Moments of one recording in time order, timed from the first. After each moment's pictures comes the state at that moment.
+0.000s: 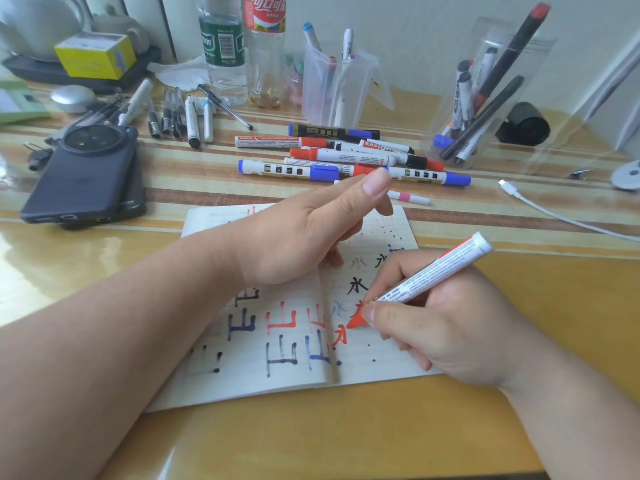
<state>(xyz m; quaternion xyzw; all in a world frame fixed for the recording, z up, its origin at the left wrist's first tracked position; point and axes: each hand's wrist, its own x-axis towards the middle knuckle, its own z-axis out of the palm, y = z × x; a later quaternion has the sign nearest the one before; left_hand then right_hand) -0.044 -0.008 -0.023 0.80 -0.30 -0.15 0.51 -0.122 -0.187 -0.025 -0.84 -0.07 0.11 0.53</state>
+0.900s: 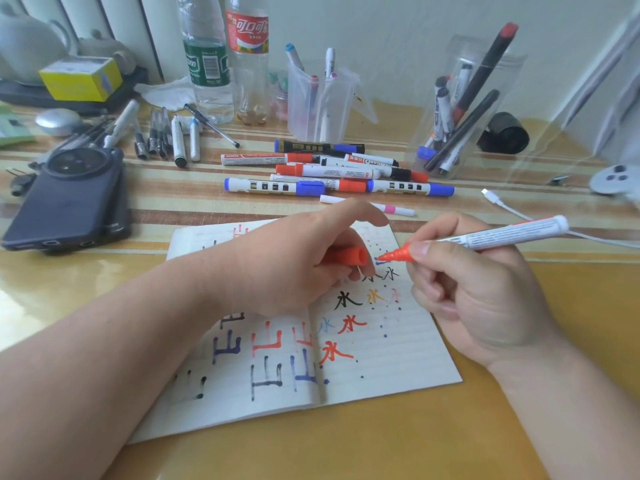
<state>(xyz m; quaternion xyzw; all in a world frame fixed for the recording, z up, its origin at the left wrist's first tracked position) -0.043 -0.010 -0.028 0.84 -0.38 -0.12 0.38 -0.100 -0.209 -0.031 -0.64 -0.02 -0.03 0.77</state>
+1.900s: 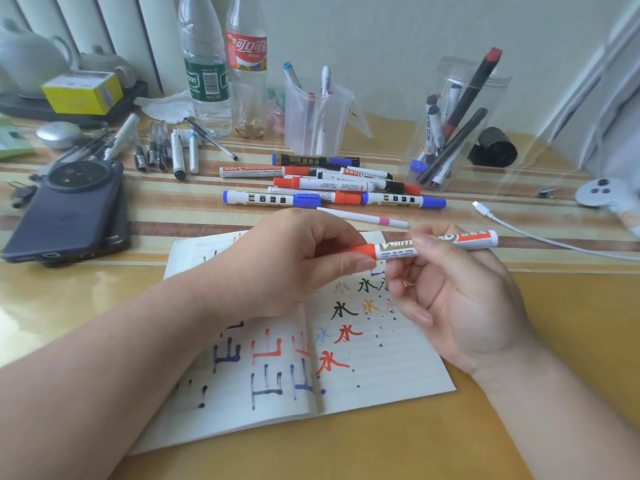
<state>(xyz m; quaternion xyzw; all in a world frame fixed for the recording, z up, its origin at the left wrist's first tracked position) -0.040 -0.009 -0.027 0.85 -0.33 0.00 0.41 -0.097 -0.209 -0.035 -0.57 -0.01 0.00 0.82</state>
